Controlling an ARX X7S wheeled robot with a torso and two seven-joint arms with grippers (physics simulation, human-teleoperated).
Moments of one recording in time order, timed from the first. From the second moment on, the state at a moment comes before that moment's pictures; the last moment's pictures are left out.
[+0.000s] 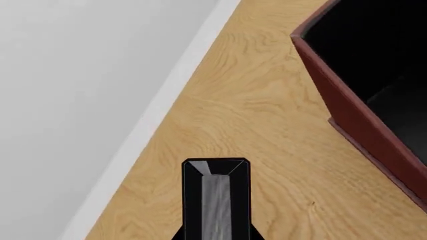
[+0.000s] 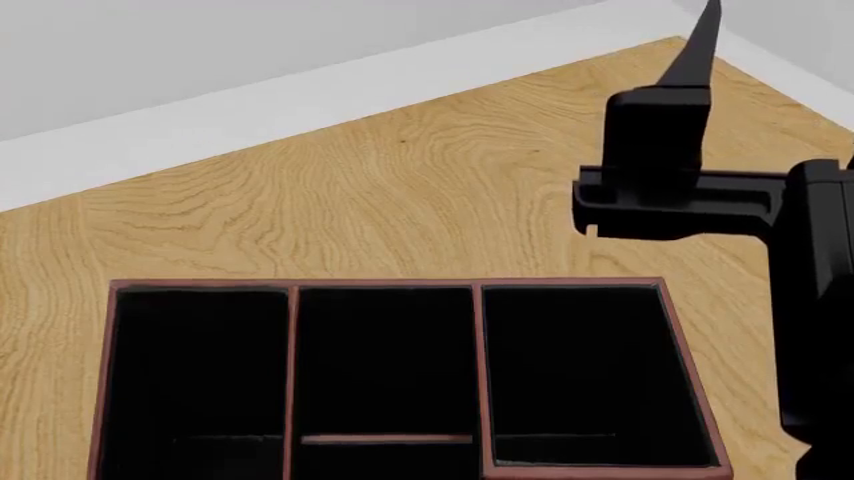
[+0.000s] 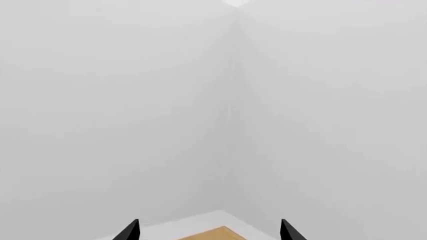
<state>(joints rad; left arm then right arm) -0.13 -1.13 -0.25 0.57 -0.33 -1.07 0.48 1.09 0.83 -0.16 -0.78 1.57 0.98 1.23</state>
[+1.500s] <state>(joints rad) -1.50 -0.83 0.77 0.62 -0.79 -1.51 0.60 0.67 0.92 0.04 -0.95 1.38 0.81 1.10</state>
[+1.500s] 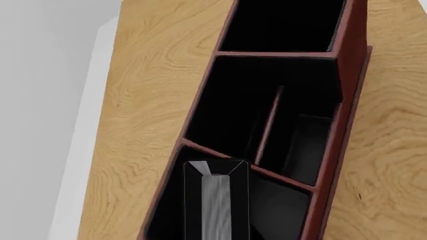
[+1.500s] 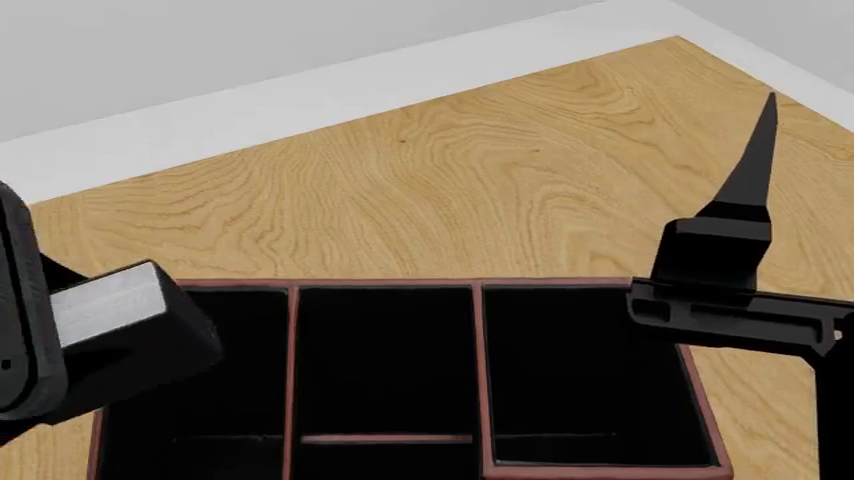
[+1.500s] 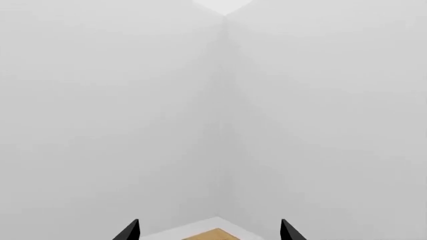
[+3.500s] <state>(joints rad) -1.68 -0.33 1.20 0.13 -0.60 -1.13 0.84 0.43 0.91 0.13 -0.89 1.20 0.69 0.96</state>
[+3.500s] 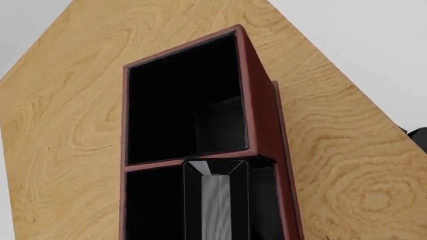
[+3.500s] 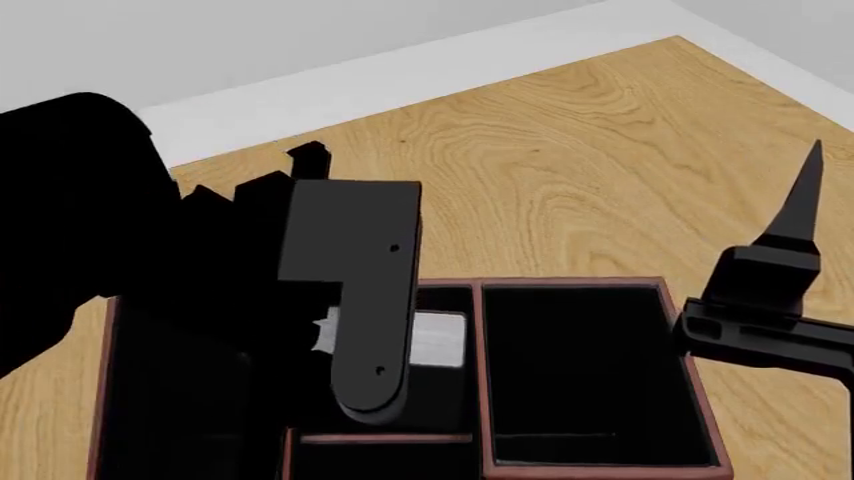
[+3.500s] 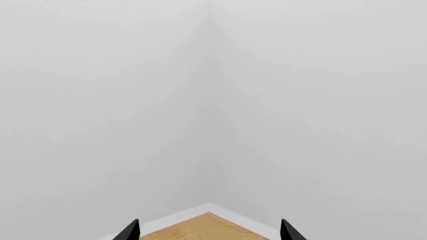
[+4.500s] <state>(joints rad) -1.58 -0.31 1.20 0.13 -0.64 -1.17 0.77 0.41 0.91 0.13 -0.89 1.21 0.67 0.97</state>
